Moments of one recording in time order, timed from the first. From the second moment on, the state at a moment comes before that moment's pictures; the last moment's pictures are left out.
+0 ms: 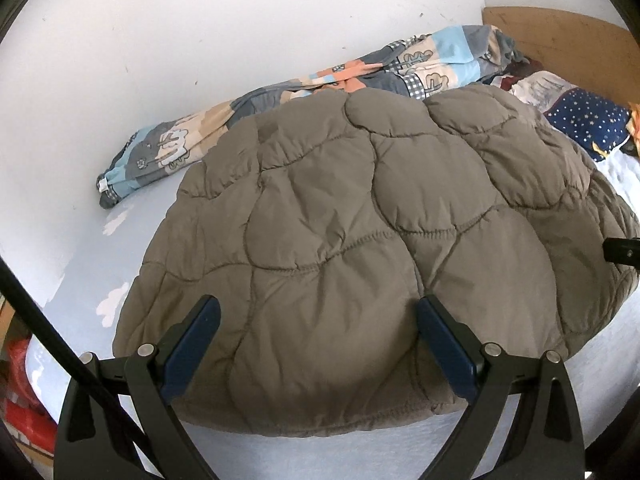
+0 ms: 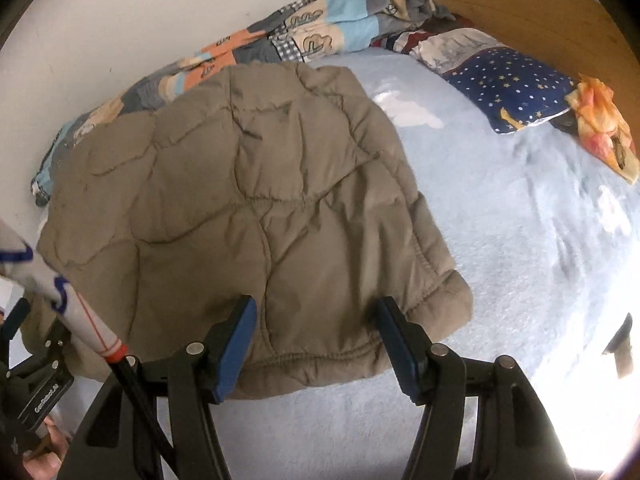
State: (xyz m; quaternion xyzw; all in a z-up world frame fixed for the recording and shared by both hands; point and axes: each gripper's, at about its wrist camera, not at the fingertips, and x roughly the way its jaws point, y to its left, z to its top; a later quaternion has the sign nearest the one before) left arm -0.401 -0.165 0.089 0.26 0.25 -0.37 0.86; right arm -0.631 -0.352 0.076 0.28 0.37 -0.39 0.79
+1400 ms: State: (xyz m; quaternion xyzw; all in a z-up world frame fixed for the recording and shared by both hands) left arm -0.299 -0.125 0.111 0.15 0.34 -0.27 0.89; right arm -0.584 -0.351 0.115 0.21 0.30 -0.40 0.84
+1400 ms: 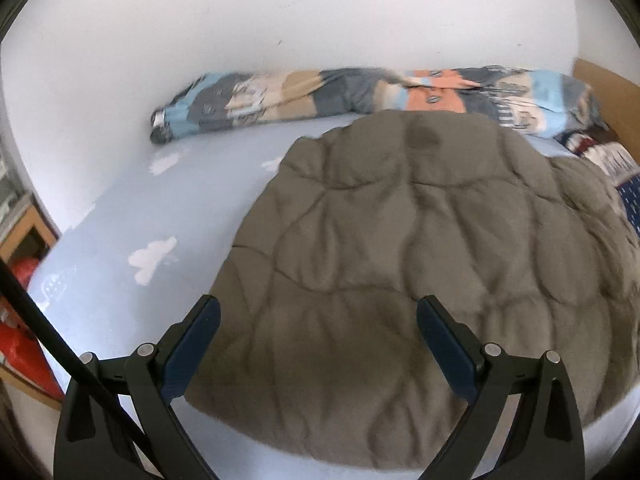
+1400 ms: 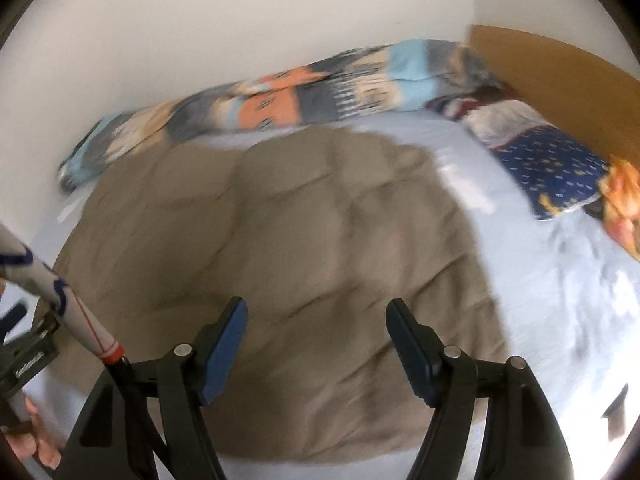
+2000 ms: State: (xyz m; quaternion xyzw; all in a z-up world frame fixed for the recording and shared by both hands) left arm -0.376 -0.093 0.148 0.14 0.27 -0.33 0.89; right arm -0.605 -0.284 0.145 0.15 0.25 -0.38 0.88
